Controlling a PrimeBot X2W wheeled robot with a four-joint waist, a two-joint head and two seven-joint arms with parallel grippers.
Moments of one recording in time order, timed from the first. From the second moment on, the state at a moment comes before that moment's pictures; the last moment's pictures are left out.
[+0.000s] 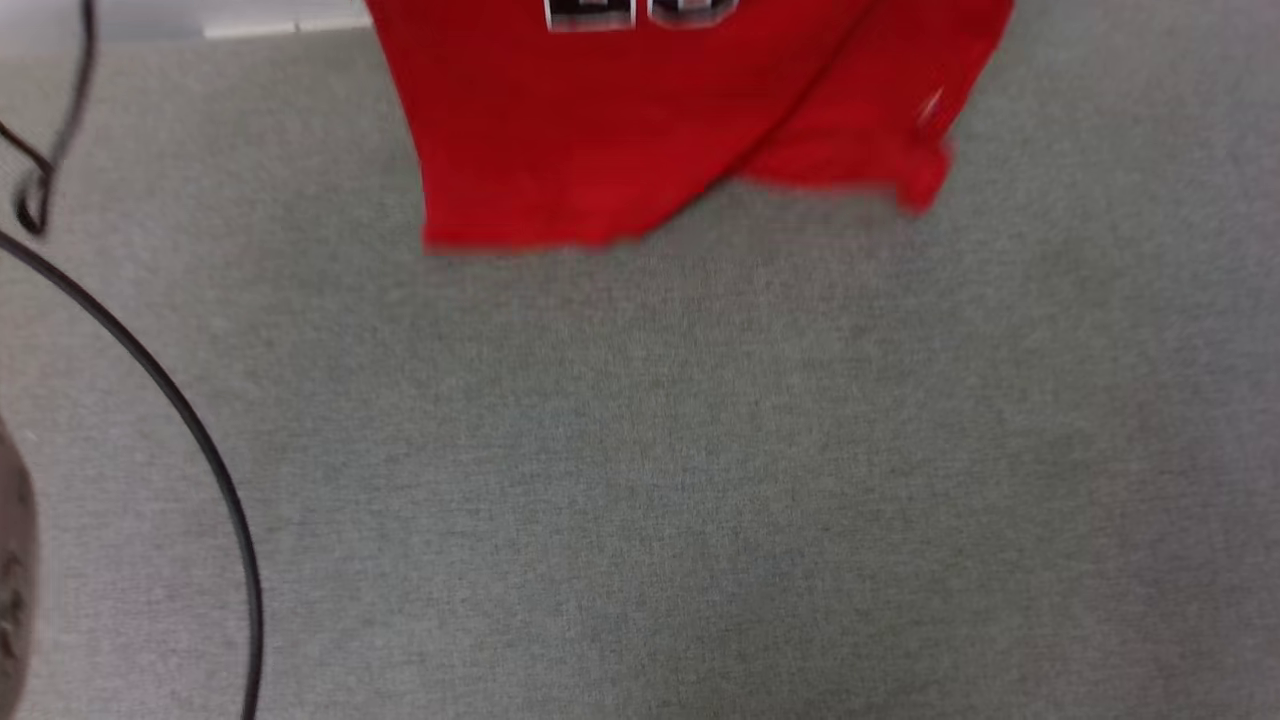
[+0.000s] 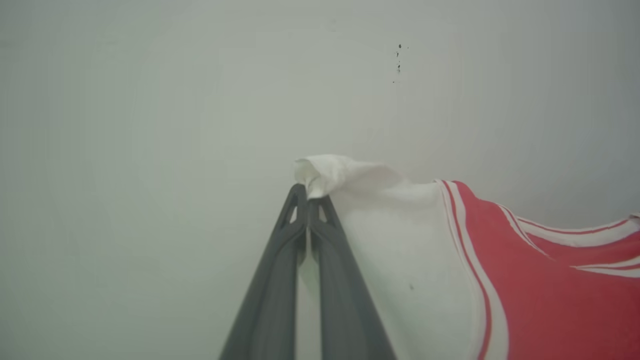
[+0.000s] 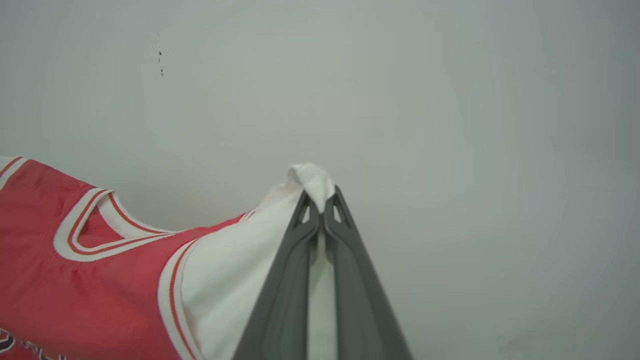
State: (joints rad) left arm -1.41 0.41 -0.18 0.67 -0.42 -0.04 0.00; right arm -1.51 -0.37 0.24 0.68 0.45 0.13 0.15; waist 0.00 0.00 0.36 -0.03
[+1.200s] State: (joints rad) left arm -0.99 0.39 -0.22 0.87 -0.61 -0.13 -0.24; right arm -1.09 -0.38 0.56 0.76 0.72 0.13 -0.02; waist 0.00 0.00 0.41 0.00
